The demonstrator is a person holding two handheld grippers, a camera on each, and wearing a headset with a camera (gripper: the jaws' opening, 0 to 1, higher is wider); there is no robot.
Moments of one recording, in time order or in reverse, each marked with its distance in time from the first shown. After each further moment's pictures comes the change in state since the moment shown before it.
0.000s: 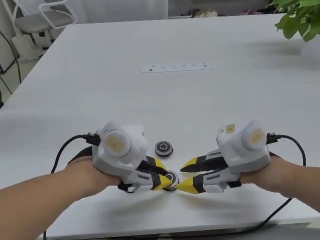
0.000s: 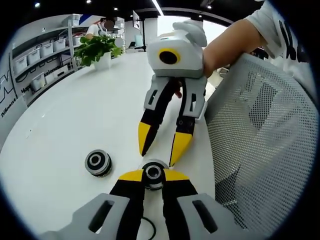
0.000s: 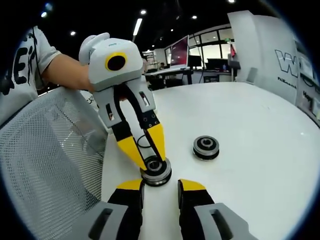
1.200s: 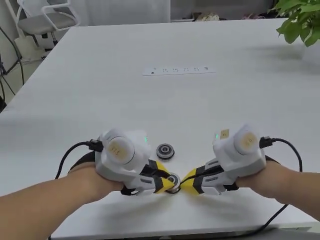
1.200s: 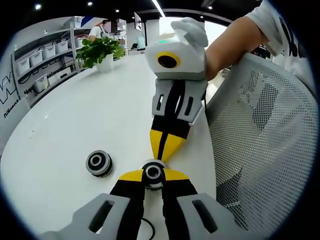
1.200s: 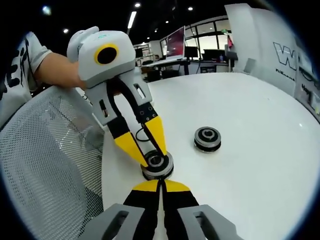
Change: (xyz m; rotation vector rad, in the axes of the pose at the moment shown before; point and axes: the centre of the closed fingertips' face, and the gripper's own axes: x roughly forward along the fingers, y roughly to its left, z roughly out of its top) left arm 0.003 0.001 0.001 0.006 -0.012 0.030; right arm 0.001 0.001 -0.009 0.052 0.073 -0.021
